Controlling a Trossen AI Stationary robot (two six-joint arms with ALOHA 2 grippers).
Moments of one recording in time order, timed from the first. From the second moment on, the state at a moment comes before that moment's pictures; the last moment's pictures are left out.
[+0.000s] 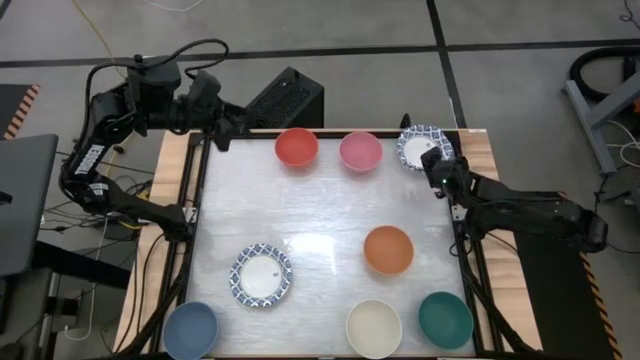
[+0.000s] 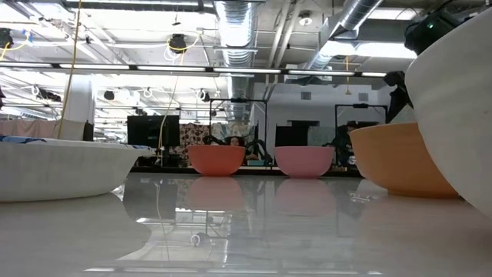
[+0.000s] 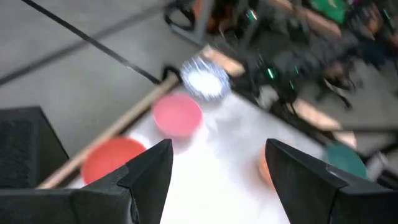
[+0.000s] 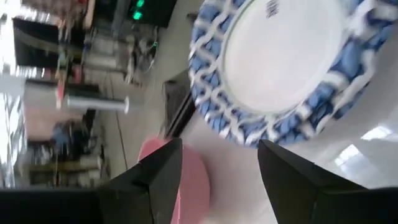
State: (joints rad) left arm 0.42 1.29 2.01 -1.13 0.05 -0.28; right arm -0.46 0.60 0.31 -0.35 0.65 1.70
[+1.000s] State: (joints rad) left arm -0.17 1.33 1.90 -1.55 -0.32 -0.71; right arm 0.10 0.61 0.31 -0.02 0.63 1.02
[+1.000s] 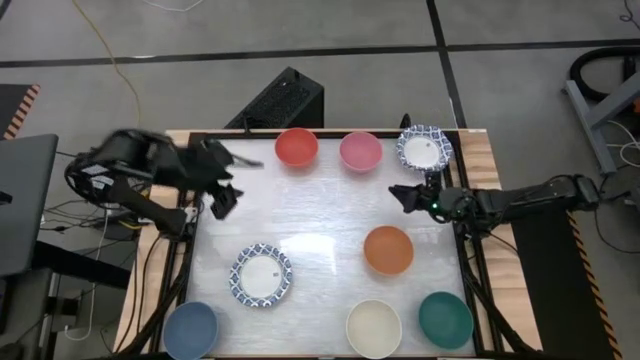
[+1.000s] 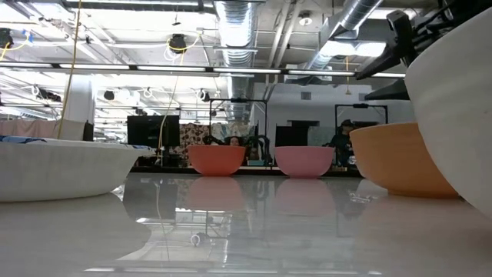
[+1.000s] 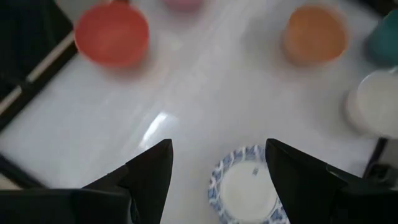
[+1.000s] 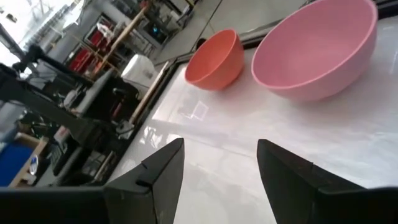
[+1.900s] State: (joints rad) left arm -0.22 1.26 0.96 -0.96 -0.02 -0.92; right arm 0.11 0.74 0.31 0.11 0.60 1.07
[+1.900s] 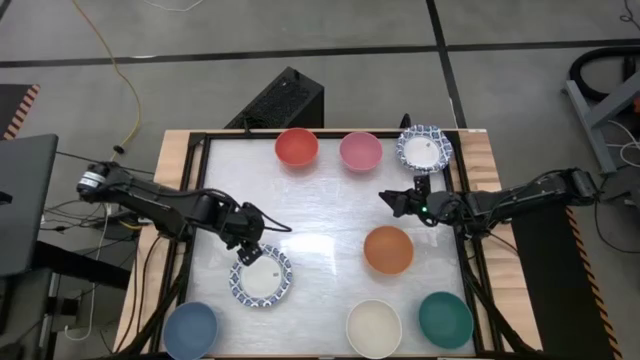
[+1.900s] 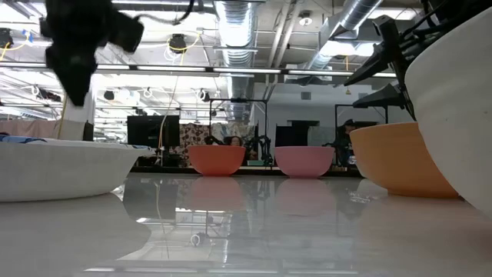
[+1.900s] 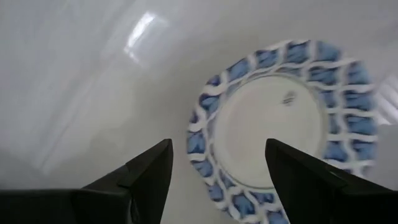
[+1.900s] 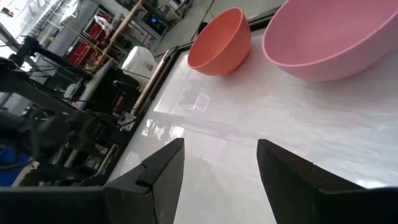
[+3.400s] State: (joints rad) left arm -0.19 1.24 0.53 -0.44 0.19 -1.14; right arm 0.11 0.74 0.31 0.12 0.60 1.07
